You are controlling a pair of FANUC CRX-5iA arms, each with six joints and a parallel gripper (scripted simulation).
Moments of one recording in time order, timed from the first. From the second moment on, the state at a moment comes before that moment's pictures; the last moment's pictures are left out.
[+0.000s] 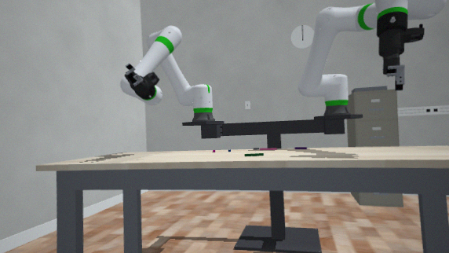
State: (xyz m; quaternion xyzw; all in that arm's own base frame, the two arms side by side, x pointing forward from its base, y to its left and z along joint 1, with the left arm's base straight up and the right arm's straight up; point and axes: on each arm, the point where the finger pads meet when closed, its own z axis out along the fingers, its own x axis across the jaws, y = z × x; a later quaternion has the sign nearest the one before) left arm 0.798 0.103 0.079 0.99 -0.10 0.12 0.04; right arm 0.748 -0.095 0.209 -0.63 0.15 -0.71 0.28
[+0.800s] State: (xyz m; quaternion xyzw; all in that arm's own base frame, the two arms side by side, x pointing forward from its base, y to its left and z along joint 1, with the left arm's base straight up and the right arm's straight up) left arm 0.798 0.103 0.079 0.99 -0.10 0.12 0.04; right arm 0.698 -0.109 0.216 -0.66 0.05 -0.69 0.28
